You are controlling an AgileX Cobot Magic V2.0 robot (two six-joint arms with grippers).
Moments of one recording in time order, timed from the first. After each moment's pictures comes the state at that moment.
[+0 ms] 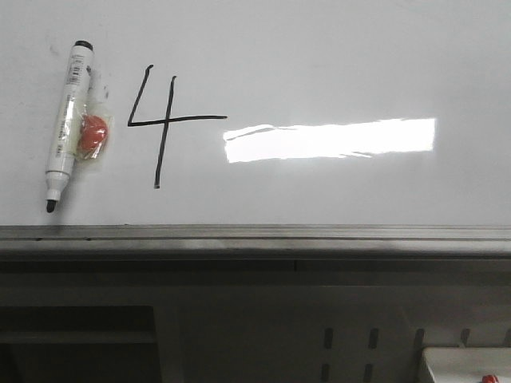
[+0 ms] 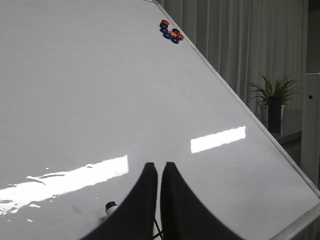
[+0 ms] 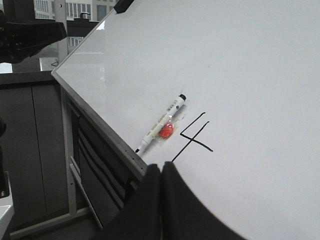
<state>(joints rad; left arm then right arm) -0.70 0.03 -0.23 -0.06 0.01 0.07 0.82 0.21 -0.31 0.37 0.17 -0.49</state>
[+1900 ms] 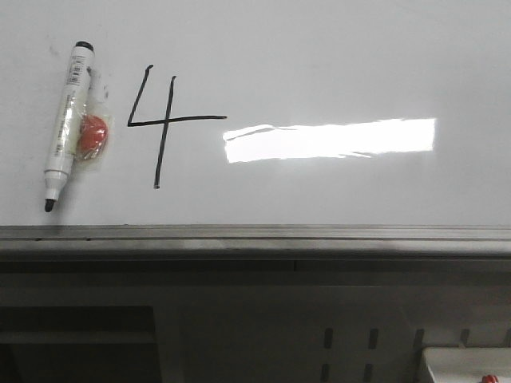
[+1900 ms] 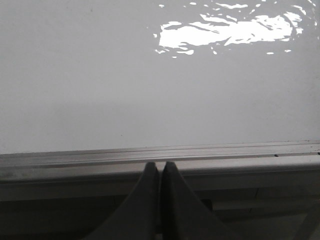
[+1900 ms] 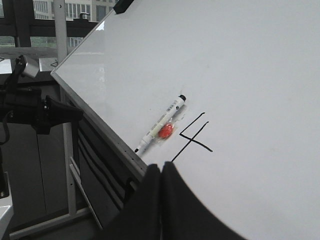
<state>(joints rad) -0.08 -0.01 0.00 -0.04 0.34 0.04 0.82 0.21 -0.31 0.37 0.17 -0.49</state>
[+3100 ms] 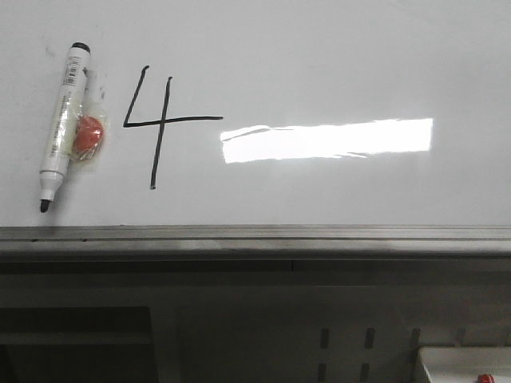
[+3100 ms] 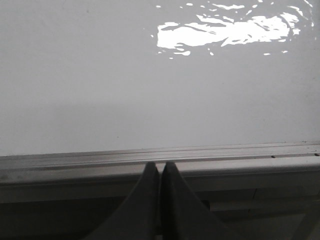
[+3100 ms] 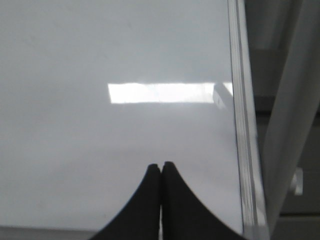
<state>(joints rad) -0.08 -0.01 0.00 -0.04 0.34 0.03 -0.09 0.01 -0.06 -0.01 0.18 -0.05</state>
